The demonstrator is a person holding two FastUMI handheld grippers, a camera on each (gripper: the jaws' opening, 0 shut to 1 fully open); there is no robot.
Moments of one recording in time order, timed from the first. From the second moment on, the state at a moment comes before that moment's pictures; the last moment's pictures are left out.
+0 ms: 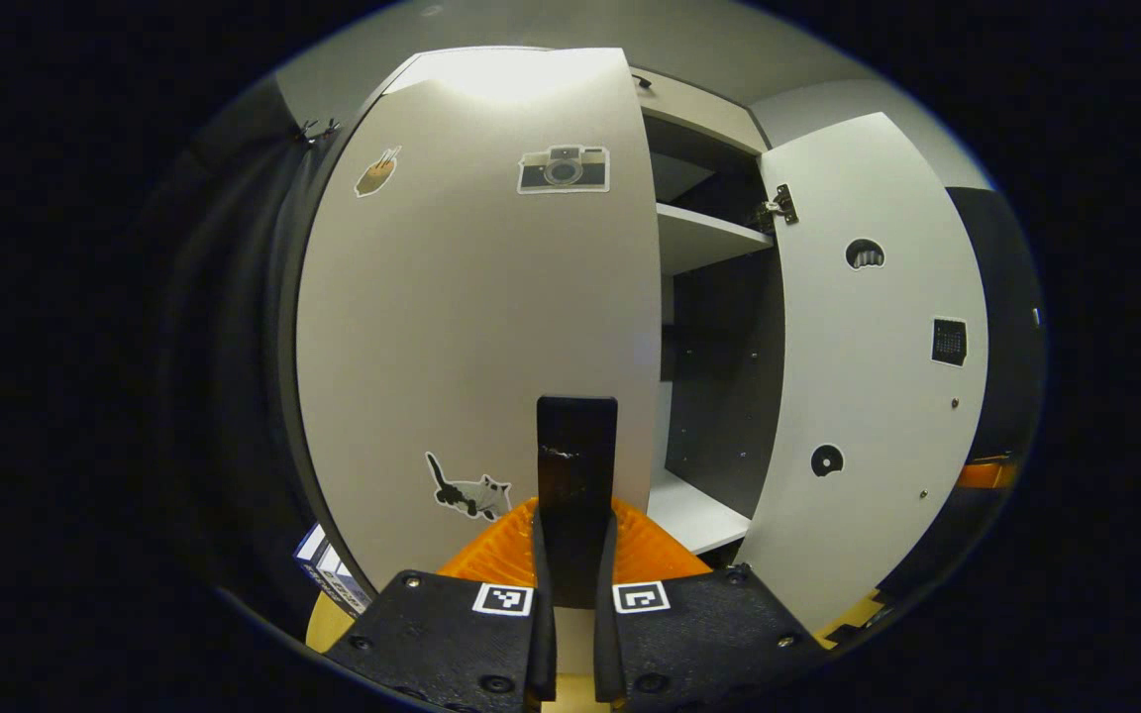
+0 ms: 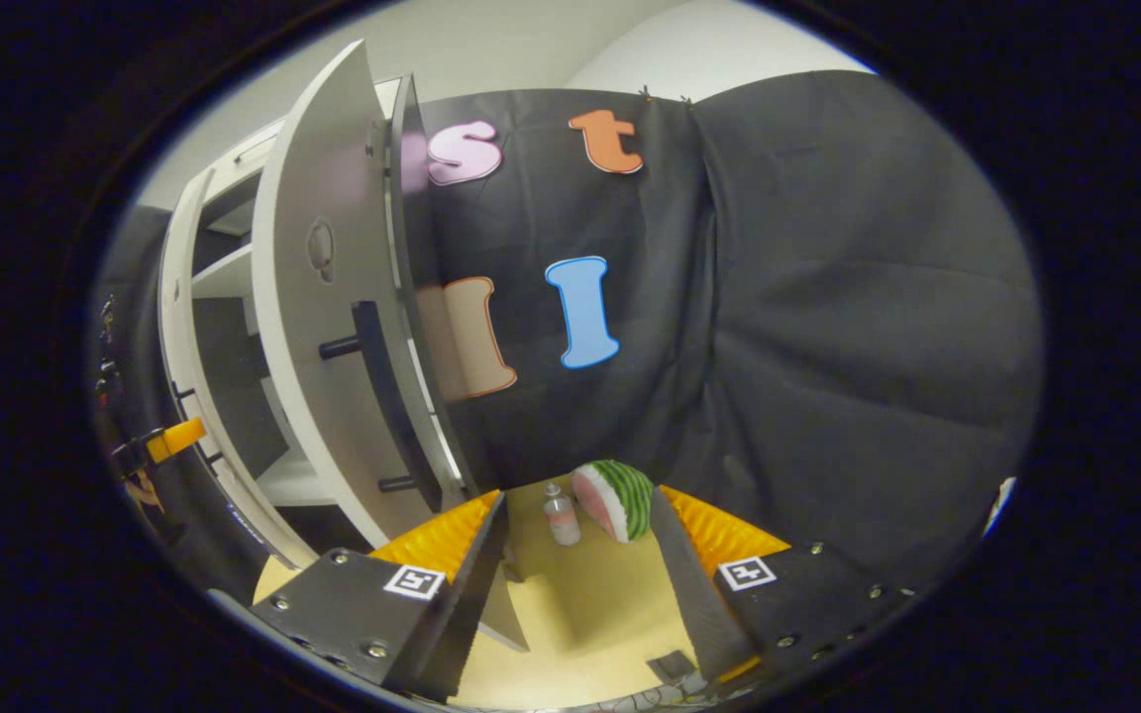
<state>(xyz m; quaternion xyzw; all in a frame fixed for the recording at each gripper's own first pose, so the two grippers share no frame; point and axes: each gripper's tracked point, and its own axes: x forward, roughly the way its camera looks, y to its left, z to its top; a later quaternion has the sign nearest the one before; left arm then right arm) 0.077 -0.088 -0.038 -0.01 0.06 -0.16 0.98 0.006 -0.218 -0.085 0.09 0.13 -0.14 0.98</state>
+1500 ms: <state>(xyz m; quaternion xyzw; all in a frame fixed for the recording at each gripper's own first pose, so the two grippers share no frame) -0.021 0.107 -0.028 0.04 0.07 0.07 0.99 0.012 -0.196 -0.091 0.09 0.13 -0.09 0.98</state>
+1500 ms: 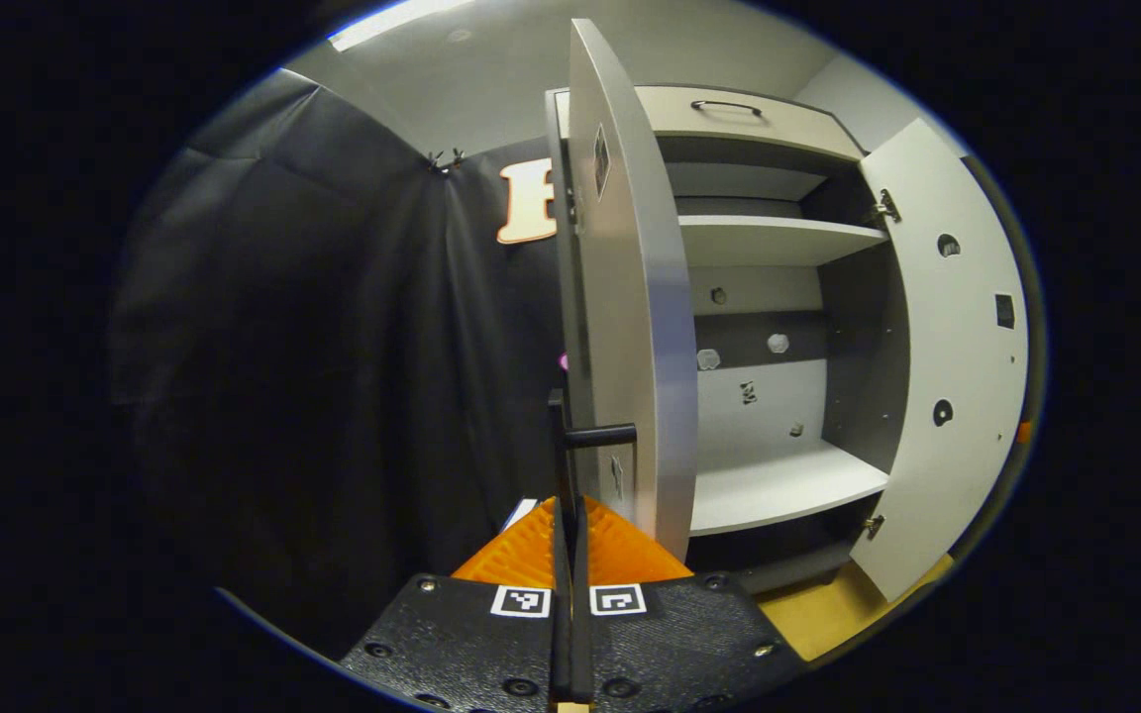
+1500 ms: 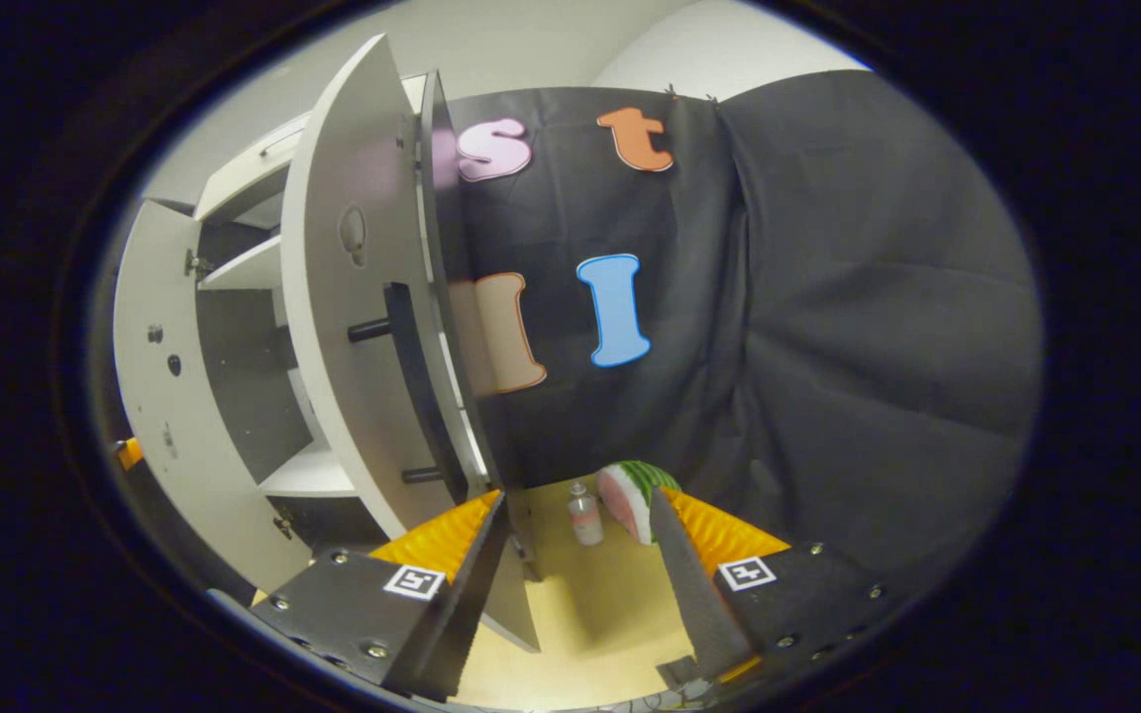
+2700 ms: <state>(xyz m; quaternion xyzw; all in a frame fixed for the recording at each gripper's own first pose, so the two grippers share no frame) -0.033 0.141 -0.017 0.06 0.04 0.04 1.00 -0.006 -0.213 -0.107 0.12 0.14 -0.11 0.98</state>
